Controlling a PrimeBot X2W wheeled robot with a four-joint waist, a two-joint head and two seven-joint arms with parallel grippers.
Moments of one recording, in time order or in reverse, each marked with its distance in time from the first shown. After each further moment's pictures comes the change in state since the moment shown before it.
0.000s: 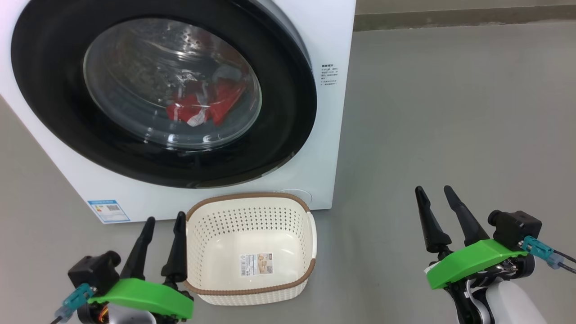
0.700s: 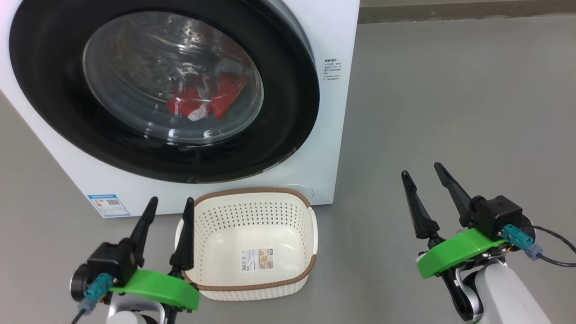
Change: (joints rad) left arm -0.051 0.003 -0.017 -0.005 0.260 0.000 -0.062; right arm -0.060 -0.007 0.029 -0.009 -0.253 0.000 -0.060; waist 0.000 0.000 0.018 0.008
